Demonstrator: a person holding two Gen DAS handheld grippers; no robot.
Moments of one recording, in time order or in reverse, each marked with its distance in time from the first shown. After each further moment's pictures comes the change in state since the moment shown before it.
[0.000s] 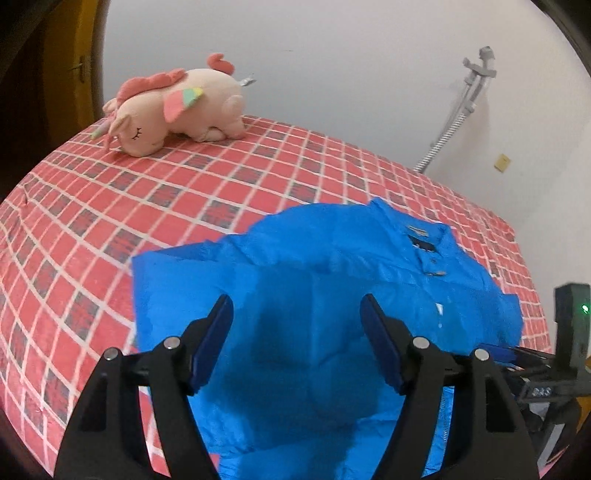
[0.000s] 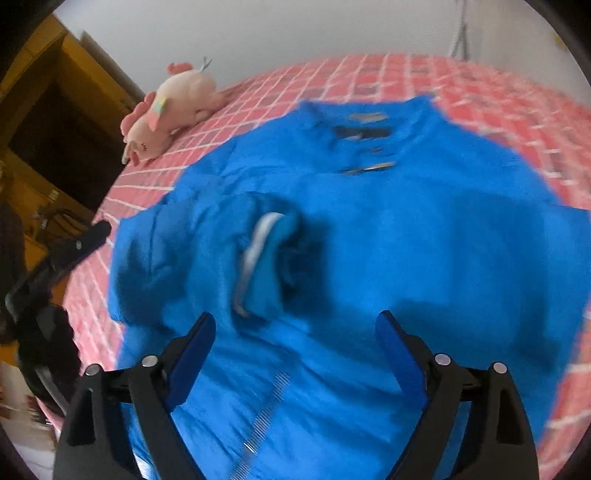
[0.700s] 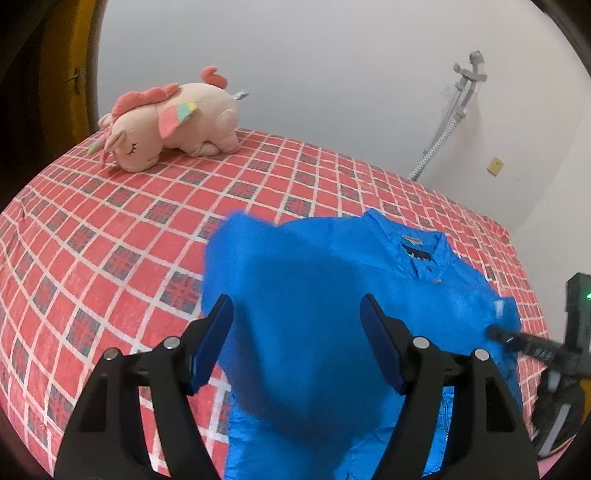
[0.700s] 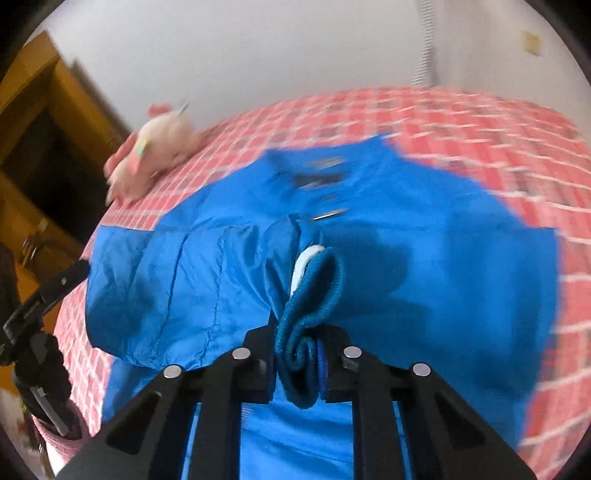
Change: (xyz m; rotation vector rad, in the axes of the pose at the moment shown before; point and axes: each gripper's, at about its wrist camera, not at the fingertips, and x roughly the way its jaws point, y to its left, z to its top) left arm -0.002 -0.006 0.002 0.037 -0.041 -0.025; right arm -0.068 -0.055 -0.014 0.065 -0.205 -0.123
